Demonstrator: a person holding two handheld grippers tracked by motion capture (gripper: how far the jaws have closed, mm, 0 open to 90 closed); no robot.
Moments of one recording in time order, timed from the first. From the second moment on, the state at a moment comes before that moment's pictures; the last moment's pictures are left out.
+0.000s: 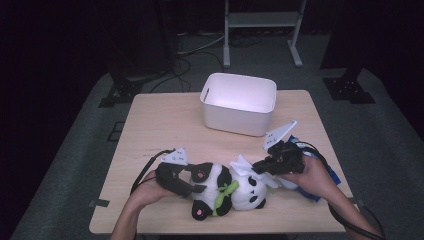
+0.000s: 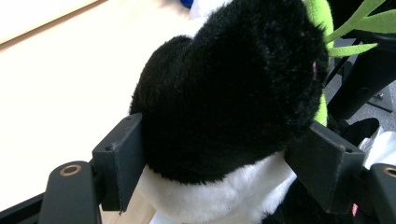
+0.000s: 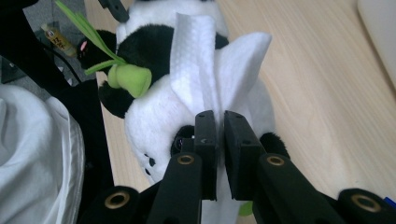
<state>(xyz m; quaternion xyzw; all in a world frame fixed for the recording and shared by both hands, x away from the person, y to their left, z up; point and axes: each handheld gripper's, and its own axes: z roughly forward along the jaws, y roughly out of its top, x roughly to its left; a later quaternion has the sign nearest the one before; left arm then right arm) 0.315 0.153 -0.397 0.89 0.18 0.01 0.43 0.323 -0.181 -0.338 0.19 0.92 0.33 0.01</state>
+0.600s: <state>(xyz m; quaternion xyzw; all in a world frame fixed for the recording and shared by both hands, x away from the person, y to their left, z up) 0.315 0.153 -0.398 0.89 0.18 0.01 0.42 0.336 -0.154 -0.343 0.18 0.93 0.33 0.00</state>
